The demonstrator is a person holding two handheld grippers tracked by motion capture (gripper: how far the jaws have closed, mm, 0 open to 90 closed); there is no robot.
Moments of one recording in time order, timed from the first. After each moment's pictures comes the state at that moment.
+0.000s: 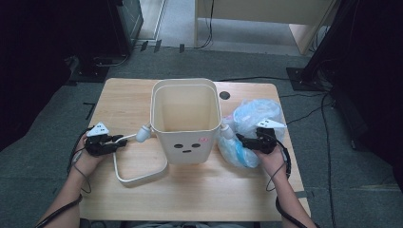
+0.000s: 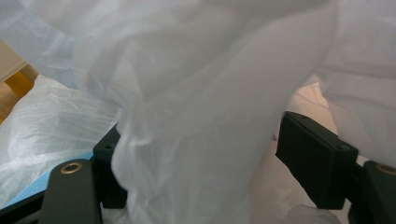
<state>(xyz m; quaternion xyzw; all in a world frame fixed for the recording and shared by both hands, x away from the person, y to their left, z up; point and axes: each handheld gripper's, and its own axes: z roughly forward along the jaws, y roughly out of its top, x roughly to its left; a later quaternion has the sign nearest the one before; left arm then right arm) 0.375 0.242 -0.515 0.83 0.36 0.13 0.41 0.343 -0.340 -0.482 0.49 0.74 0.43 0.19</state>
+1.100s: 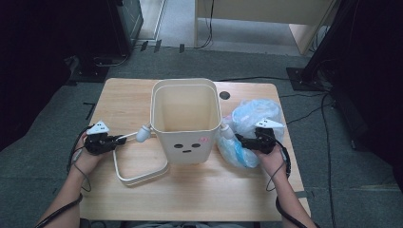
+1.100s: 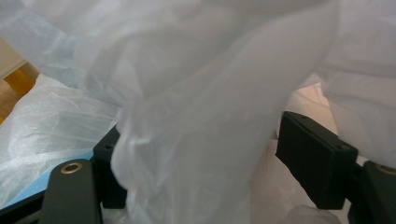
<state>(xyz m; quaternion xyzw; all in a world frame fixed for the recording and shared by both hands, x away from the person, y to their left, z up) 0.376 0.241 -0.507 0.83 0.36 0.12 0.41 0.344 -0.337 -0.482 0.48 0.74 0.42 0.19</state>
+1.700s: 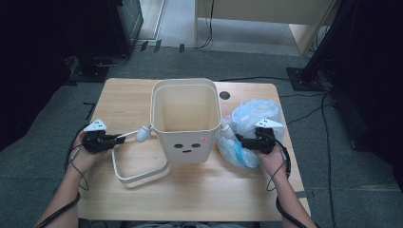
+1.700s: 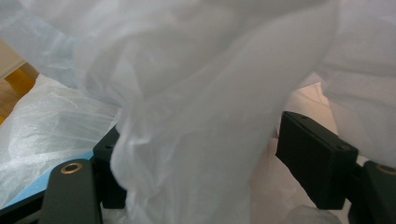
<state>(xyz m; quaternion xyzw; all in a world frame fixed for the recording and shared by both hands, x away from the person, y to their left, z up) 0.376 0.243 -0.495 0.83 0.37 0.11 0.40 0.344 -0.337 -0.482 0.48 0.74 0.42 0.18</state>
